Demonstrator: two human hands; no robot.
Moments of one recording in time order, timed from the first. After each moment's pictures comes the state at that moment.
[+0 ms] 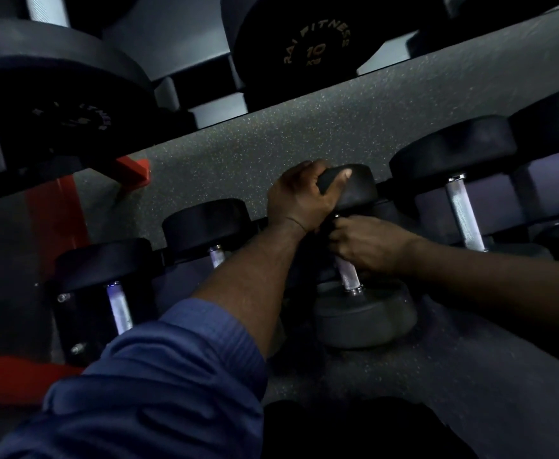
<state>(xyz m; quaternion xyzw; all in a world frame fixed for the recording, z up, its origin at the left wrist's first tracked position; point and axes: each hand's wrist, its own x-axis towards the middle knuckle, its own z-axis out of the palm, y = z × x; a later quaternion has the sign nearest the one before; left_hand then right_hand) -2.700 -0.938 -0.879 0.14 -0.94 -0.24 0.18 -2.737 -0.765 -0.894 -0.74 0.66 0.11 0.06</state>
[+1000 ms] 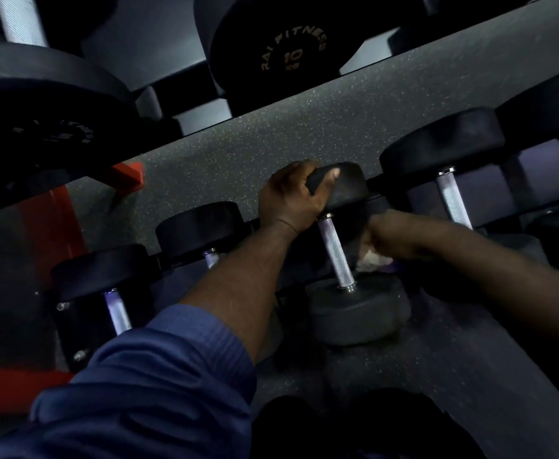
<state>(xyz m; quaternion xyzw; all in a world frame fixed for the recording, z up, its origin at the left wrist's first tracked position) -2.701 -0.940 -0.880 0.13 -0.94 -0.24 0.19 -2.759 -0.735 -0.869 -0.35 0.83 -0.05 0.44</state>
